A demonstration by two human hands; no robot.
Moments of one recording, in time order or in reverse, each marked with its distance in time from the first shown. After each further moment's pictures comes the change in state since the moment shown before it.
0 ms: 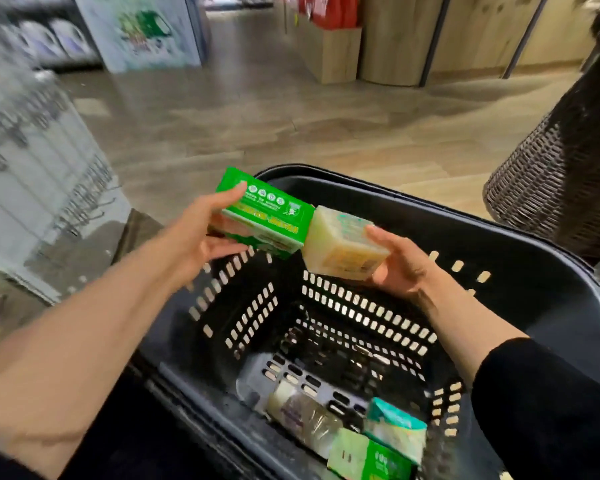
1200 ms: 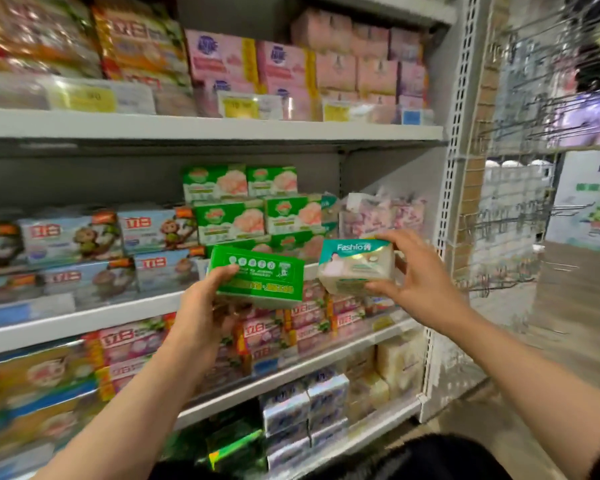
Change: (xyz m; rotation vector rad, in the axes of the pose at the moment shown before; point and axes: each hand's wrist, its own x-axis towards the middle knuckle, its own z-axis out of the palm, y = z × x) left_hand -0.405 -0.004 -0.285 -0.496 1.332 0.628; right_hand 0.000 0.084 0.530 -0.929 -0.922 -1.154
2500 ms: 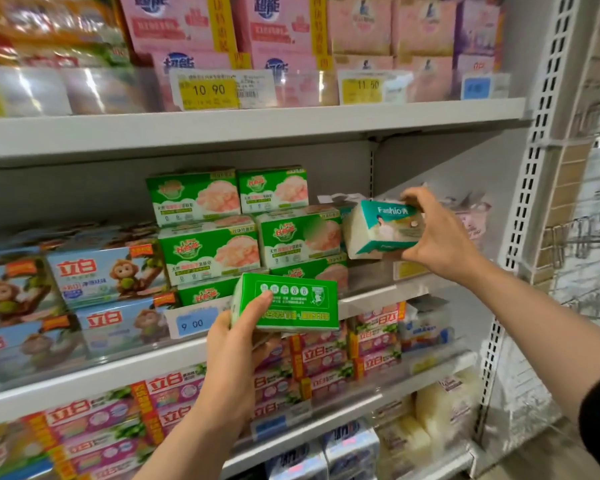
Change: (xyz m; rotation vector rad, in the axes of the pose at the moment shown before) left_hand 0.094 -0.052 0.047 0.092 0.108 0.003; right_hand 0.169 0.130 0.031 -0.081 -0.018 -0.123
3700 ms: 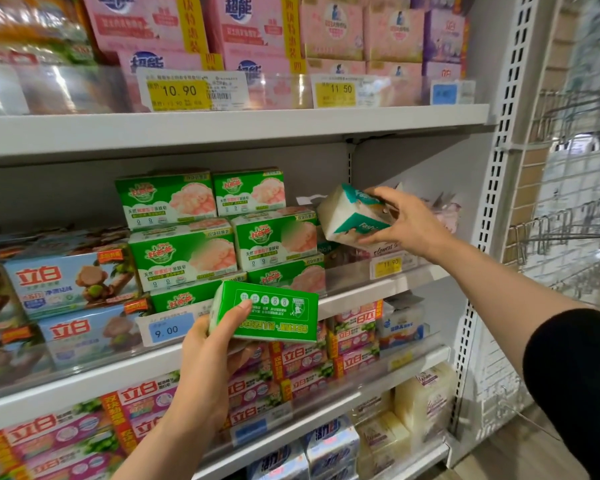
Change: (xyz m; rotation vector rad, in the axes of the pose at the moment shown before) left_hand -0.002 0.000 -0.002 0.061 -0.057 0.016; right_hand 0.024 -0.003 -0.011 0.256 -0.127 0.186
